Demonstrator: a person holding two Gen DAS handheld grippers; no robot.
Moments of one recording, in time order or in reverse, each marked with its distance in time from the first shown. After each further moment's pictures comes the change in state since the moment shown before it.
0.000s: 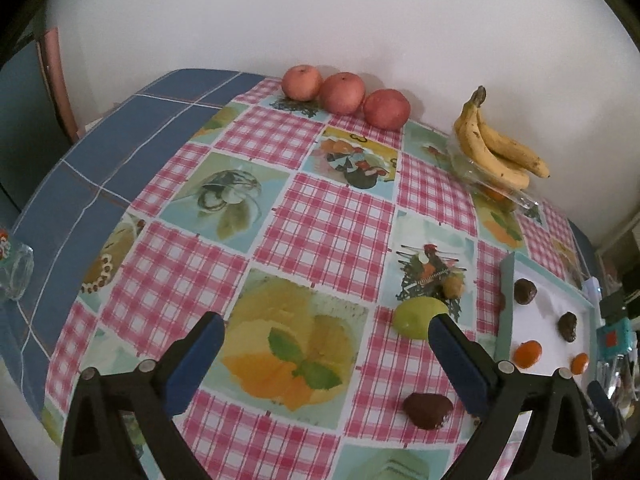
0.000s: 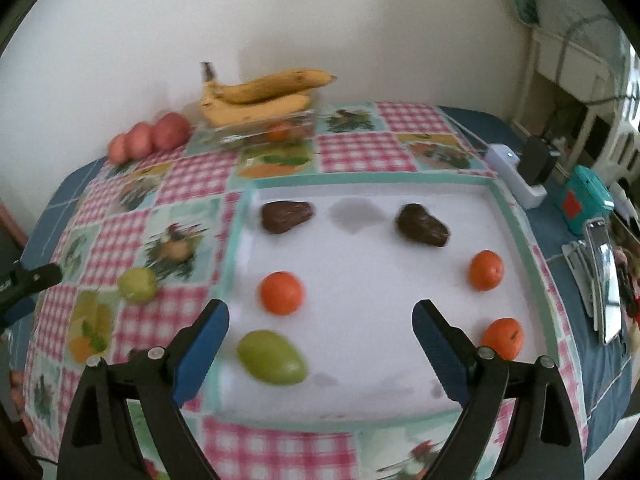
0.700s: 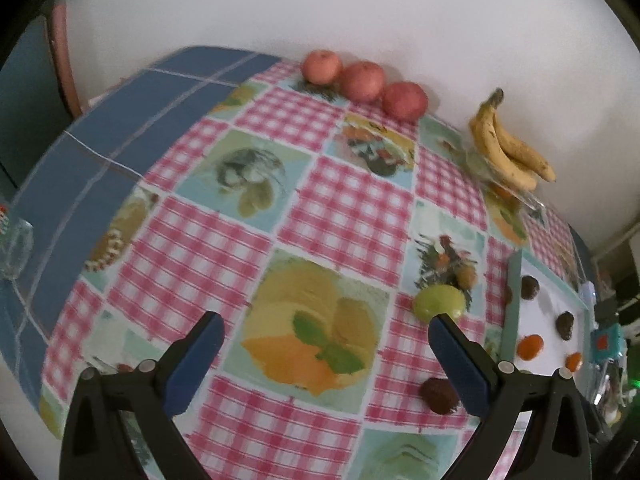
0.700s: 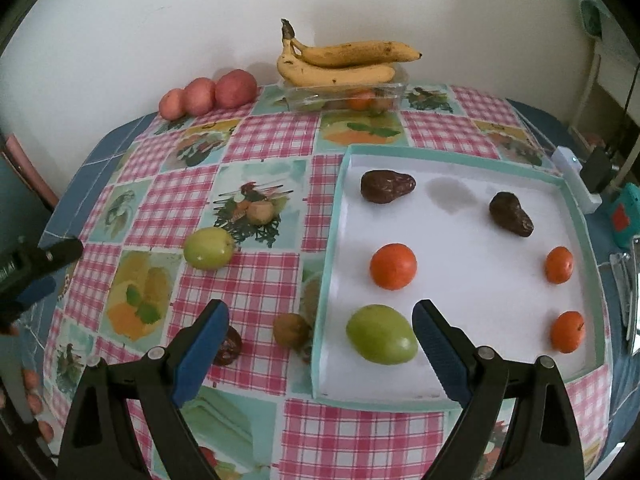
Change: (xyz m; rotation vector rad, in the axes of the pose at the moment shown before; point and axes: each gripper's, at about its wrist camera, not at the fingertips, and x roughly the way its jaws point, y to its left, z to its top) left arm 0.009 0.024 -0.005 -0.048 0.073 -0.043; right arm 0.014 0.063 -0.006 -0.072 0.110 0.114
